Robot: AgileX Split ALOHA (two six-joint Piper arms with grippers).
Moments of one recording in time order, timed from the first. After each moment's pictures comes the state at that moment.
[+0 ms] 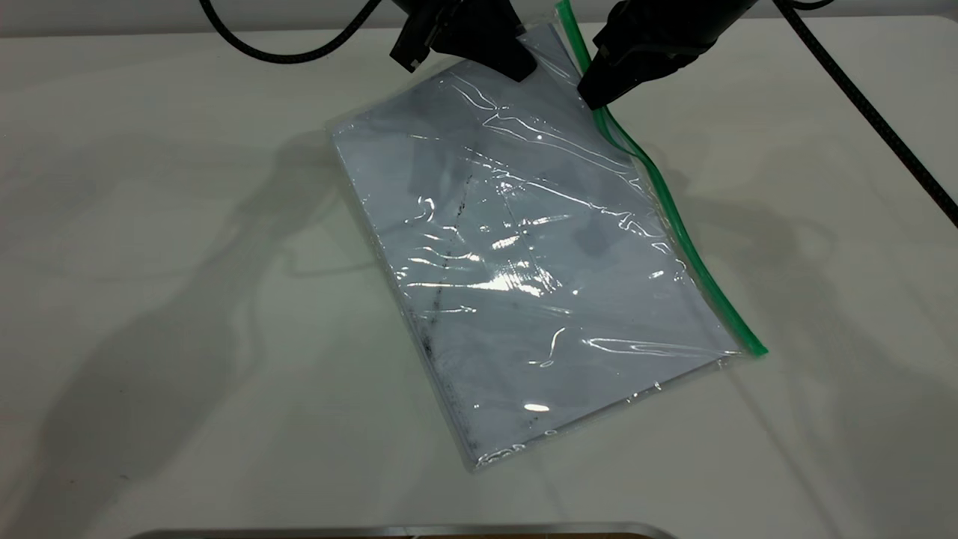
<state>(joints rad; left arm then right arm) -0.32 2.72 -2.32 -0.93 1.13 1.92 0.28 2.21 -1.37 0.85 0.52 -1.15</state>
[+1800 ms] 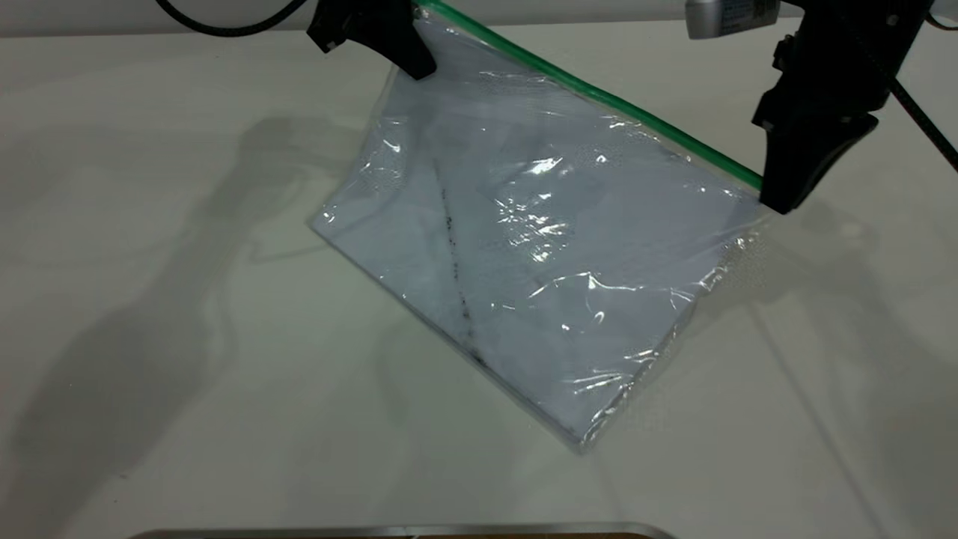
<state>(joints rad) -0.26 2.71 -2.40 -0.60 1.17 1.68 0.18 2.21 -1.37 0.25 0.87 -0.64</state>
